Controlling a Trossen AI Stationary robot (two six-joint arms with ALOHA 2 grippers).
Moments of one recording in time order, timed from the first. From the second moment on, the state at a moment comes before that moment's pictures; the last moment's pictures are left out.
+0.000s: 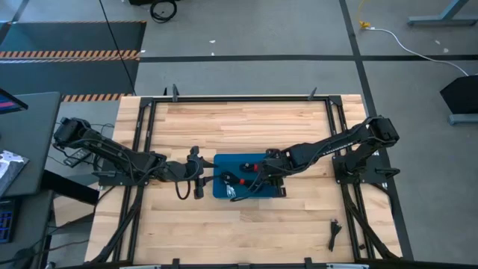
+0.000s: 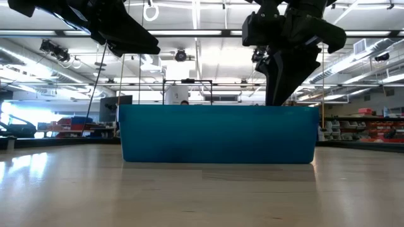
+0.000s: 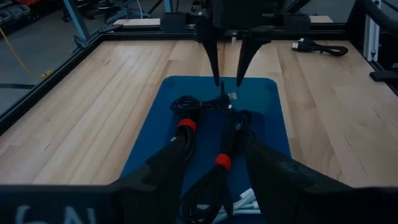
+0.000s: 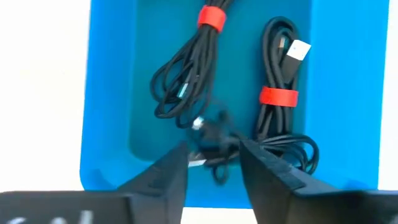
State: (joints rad) left arm -0.34 1.19 0.58 0.20 -0.49 -0.15; right arm 0.19 1.64 1.13 -0.70 0.10 0.11
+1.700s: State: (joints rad) left arm -0.34 1.19 0.58 0.17 -0.48 -0.10; right arm 0.55 1.63 1.38 -1.45 -0.31 1.39
